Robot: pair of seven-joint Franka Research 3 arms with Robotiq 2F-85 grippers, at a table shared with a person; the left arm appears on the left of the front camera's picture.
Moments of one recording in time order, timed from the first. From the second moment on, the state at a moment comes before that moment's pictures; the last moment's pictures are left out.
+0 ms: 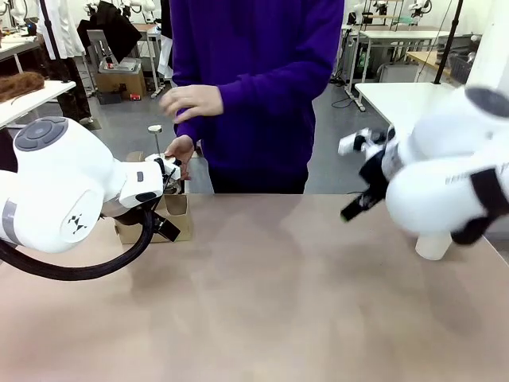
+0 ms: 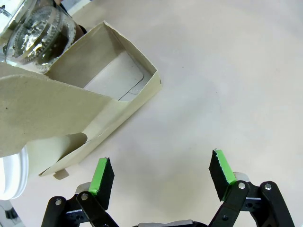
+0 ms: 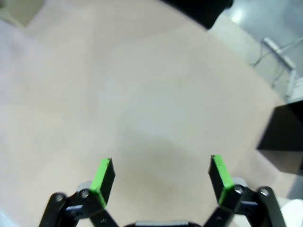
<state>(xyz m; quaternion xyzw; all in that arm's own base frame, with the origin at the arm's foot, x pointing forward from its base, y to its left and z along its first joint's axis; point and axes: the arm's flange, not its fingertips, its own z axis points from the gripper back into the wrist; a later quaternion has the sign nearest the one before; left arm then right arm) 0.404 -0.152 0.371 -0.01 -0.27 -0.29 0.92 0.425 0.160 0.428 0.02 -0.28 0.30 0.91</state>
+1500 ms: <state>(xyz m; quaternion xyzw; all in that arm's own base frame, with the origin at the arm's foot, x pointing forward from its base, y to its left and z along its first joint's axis) 0.404 -0.152 0.370 -0.01 -0.27 -0.29 0.92 0.506 -0.211 0.386 0.42 -0.46 0.36 0.69</state>
